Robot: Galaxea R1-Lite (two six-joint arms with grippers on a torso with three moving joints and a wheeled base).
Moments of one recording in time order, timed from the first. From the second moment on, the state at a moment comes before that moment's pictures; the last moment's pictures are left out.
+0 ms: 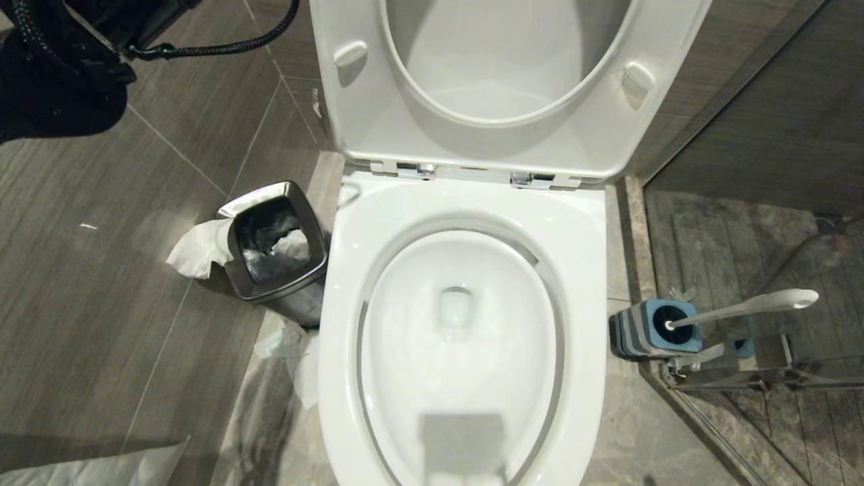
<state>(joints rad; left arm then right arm) -0.36 1.87 -1.95 -0.63 -0.45 -0.07 0.00 0.00 0.00 0.01 0.01 -0.04</state>
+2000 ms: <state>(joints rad) -0.35 1.66 -1.70 -0.49 -0.53 -0.38 0.00 0.00 0.00 0.01 0.01 -0.04</state>
